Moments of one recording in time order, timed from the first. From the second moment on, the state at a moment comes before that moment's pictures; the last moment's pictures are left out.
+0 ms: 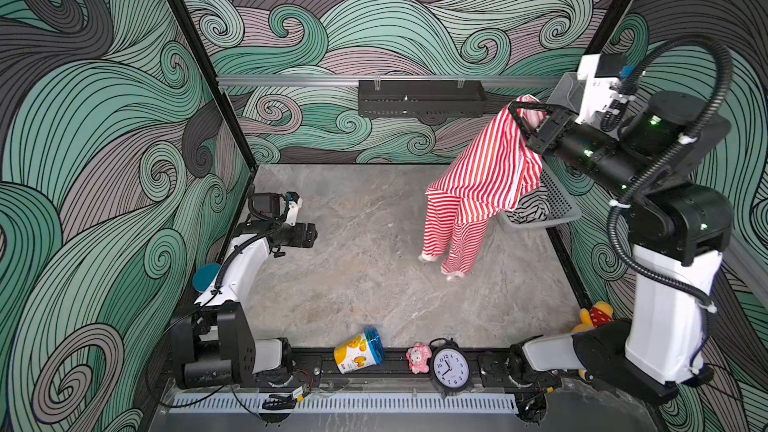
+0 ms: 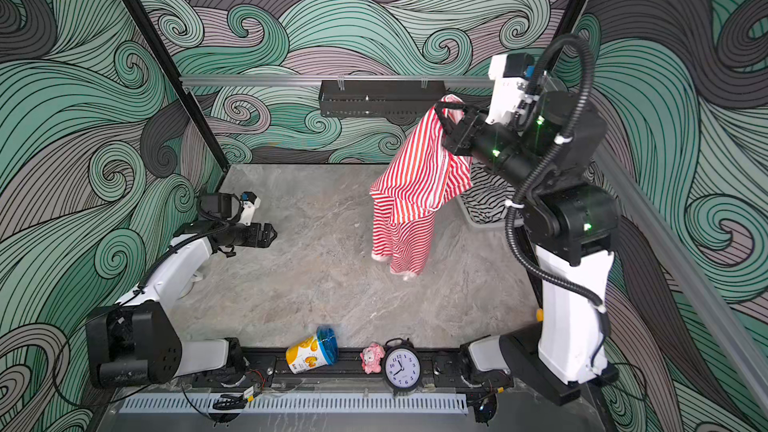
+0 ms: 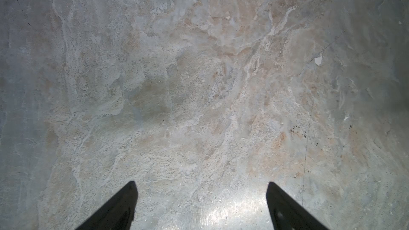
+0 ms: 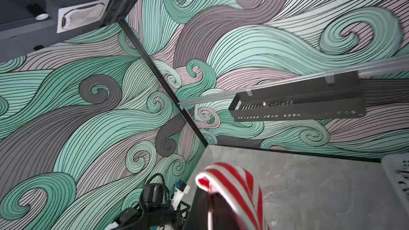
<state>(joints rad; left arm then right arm) 0.09 1.32 0.95 -0.62 0.26 0.14 0.34 1.45 2.39 -0.96 -0.27 0.48</state>
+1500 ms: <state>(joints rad) 0.07 1.41 0.95 -0.65 0.29 0.16 0.69 2.22 1.85 -0.92 -0.03 0.58</state>
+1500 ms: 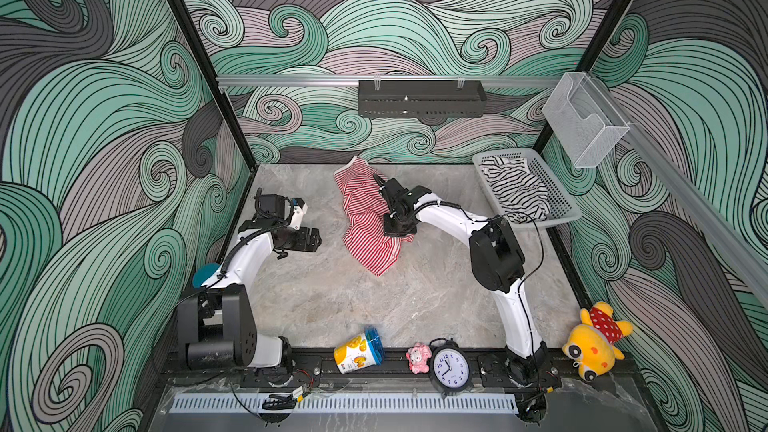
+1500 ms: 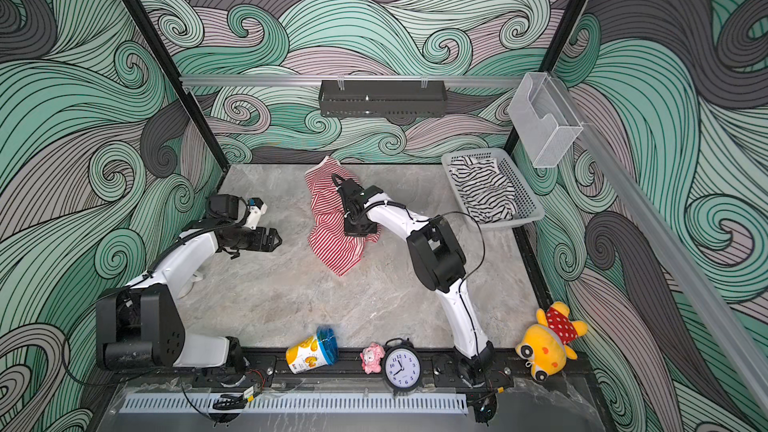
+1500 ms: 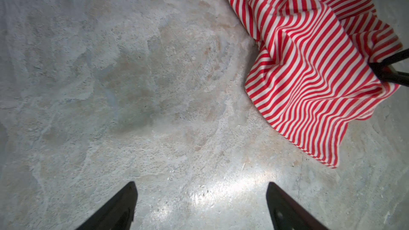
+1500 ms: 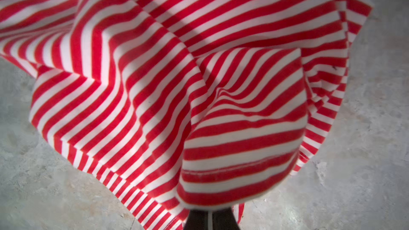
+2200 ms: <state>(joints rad) -0.05 1.50 1.01 -0.76 0.30 0.23 0.81 1.95 1.65 -0.82 -0.09 0.61</state>
